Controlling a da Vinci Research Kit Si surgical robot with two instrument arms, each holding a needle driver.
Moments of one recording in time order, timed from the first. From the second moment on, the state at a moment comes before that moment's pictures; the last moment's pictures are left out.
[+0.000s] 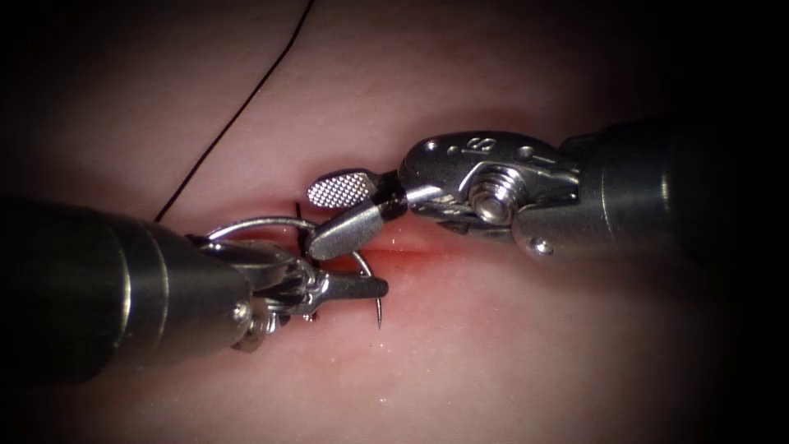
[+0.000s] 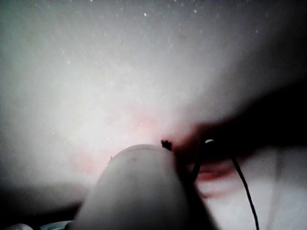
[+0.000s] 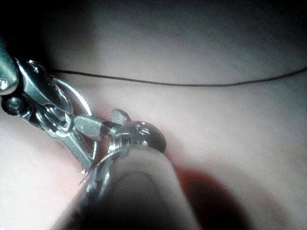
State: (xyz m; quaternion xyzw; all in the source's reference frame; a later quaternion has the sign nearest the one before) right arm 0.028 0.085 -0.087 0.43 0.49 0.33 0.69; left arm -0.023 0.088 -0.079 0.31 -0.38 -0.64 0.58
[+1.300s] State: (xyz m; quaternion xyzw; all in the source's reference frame) right arm 0.026 0.089 -0.087 0.36 0.50 0.38 0.69; left arm -0.022 0.087 -0.078 0.39 -0.35 -0.76 0.38
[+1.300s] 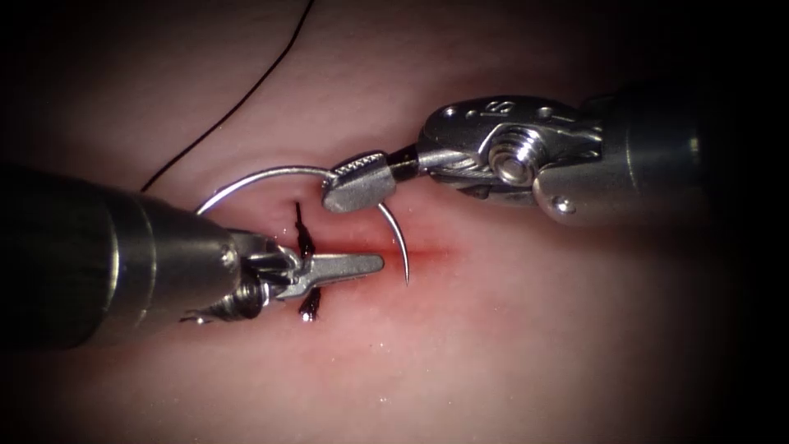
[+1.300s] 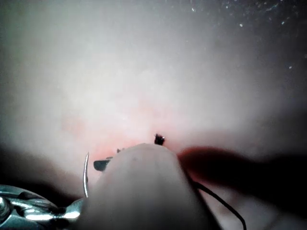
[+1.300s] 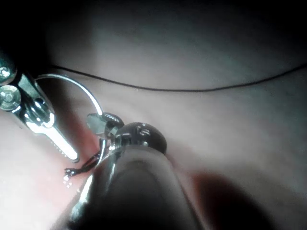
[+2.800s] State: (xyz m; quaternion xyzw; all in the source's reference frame) right arm 0.021 0.090 -0.086 0.34 0.66 0.44 0.51; left arm -0.017 0.091 -0.077 0.61 0.18 -0.68 -0.36
